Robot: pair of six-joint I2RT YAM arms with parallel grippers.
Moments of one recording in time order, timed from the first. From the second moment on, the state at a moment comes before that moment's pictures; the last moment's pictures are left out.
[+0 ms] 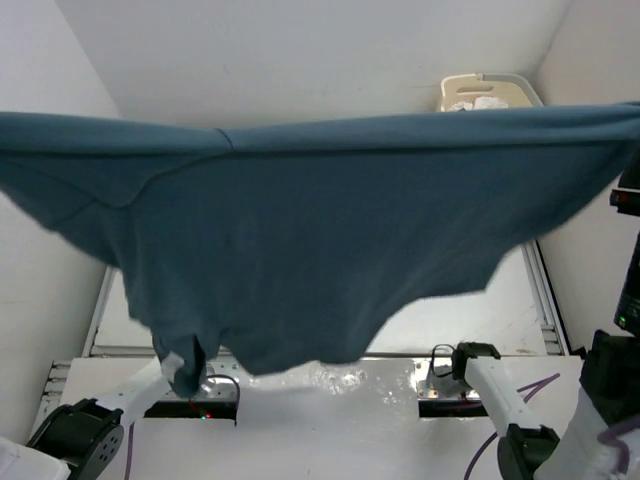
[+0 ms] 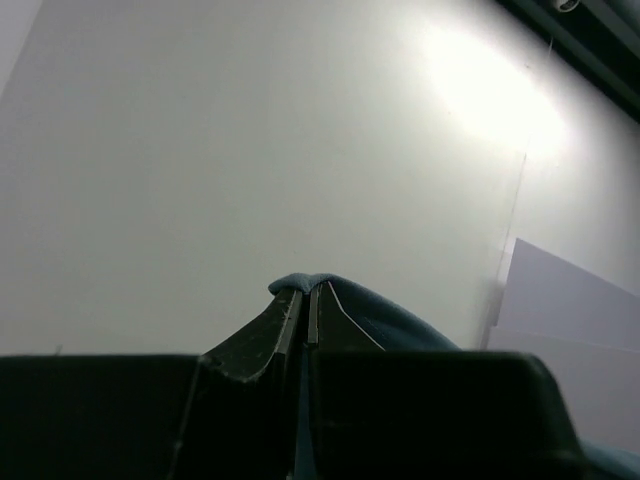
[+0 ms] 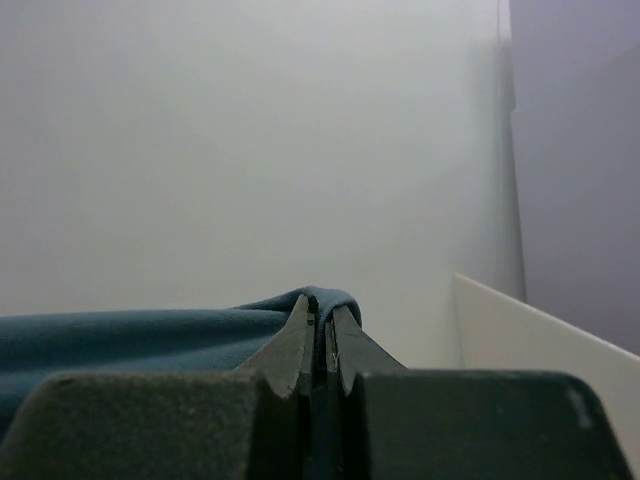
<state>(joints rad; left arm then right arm) -0.30 0.92 2.30 -0.44 -0.17 -0.29 -0.08 0.80 1.79 -0.28 0.09 0.09</state>
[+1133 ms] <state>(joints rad) -0.13 1.89 1.55 -0.27 -0.10 -0.33 0.10 1.57 1.05 -0.11 -0.04 0.19</state>
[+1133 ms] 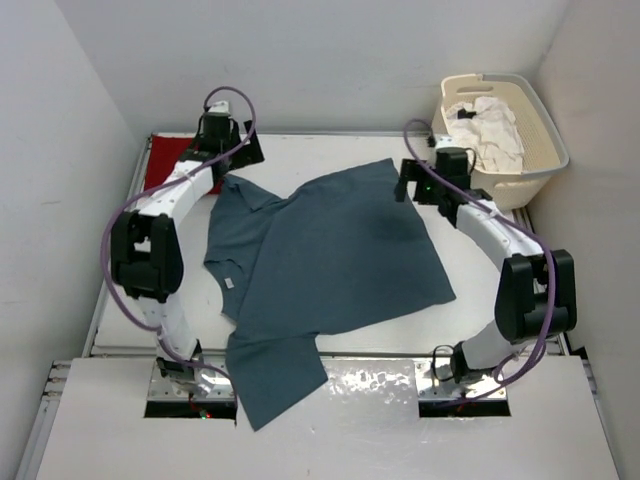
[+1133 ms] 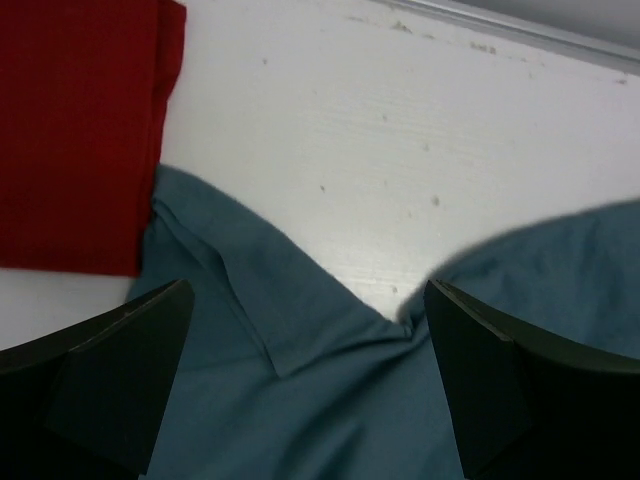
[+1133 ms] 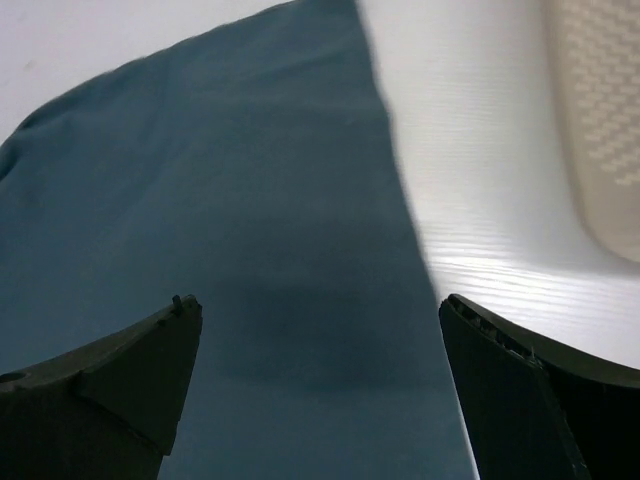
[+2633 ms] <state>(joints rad) -0.18 2.63 2.30 -0.39 0.05 -0.23 0.07 1.88 1.03 -0.09 -0.06 0.20</state>
